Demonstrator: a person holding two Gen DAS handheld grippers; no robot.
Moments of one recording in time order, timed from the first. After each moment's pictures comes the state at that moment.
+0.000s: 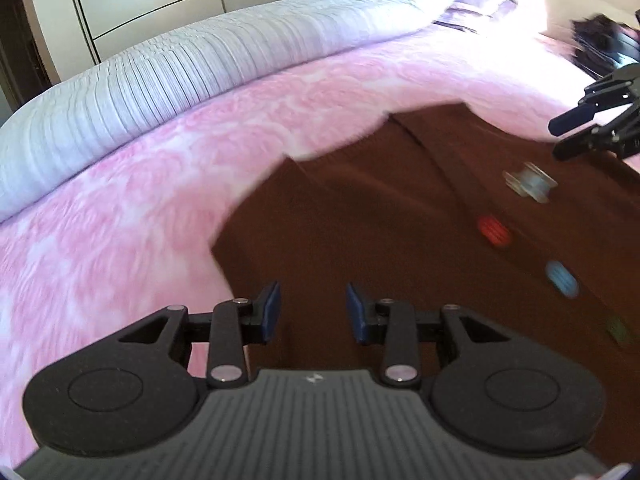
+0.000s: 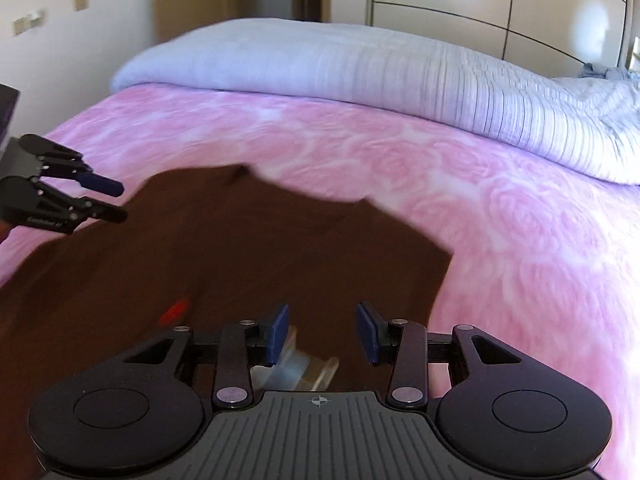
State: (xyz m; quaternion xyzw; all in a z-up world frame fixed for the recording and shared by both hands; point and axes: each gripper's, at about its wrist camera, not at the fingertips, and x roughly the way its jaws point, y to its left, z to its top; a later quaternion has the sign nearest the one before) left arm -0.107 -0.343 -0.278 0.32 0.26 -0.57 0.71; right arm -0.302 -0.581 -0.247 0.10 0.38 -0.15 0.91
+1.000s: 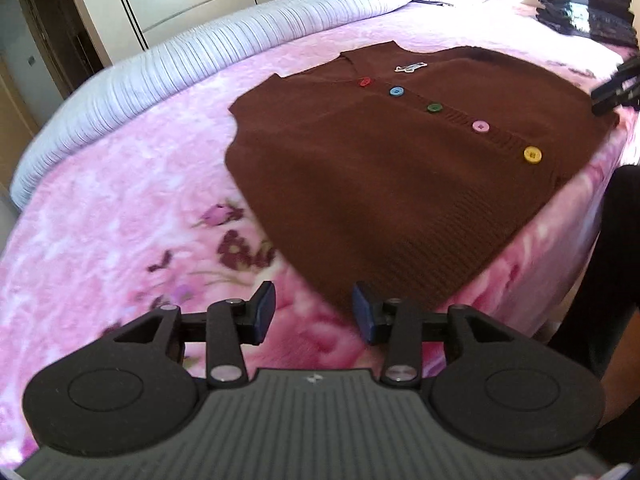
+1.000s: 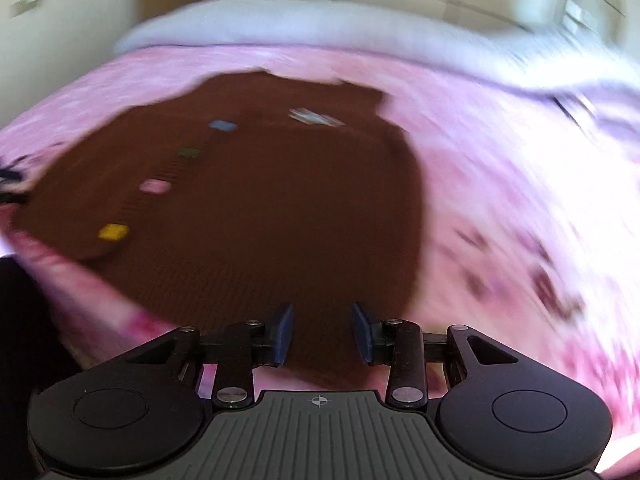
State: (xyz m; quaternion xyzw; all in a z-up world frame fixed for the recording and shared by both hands) left arm -0.265 -0.110 -0.281 0.34 0.24 -0.51 0.75; right arm -0.499 -0.399 -0.248 0.07 0.39 -0.18 0.90
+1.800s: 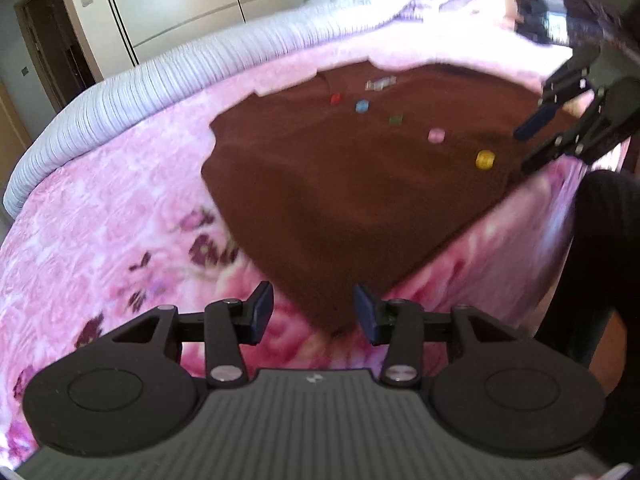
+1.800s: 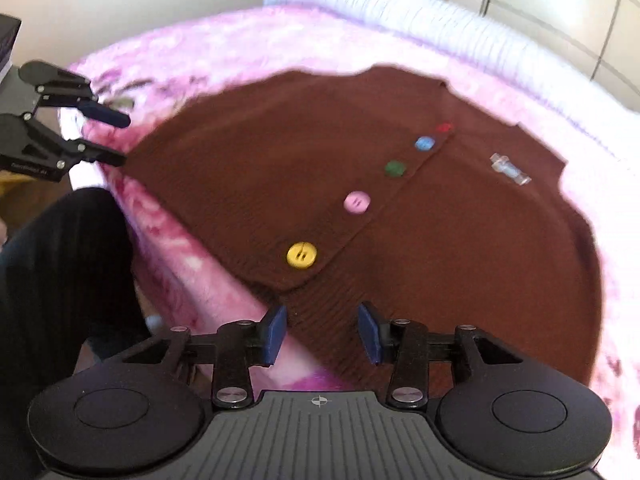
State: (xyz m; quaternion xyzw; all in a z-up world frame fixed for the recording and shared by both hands) left arm -0.295 -0.101 -0.278 0.30 0.23 -0.54 0.75; right arm -0.421 -0.333 -0.271 -0.01 0.43 -0.05 0.90
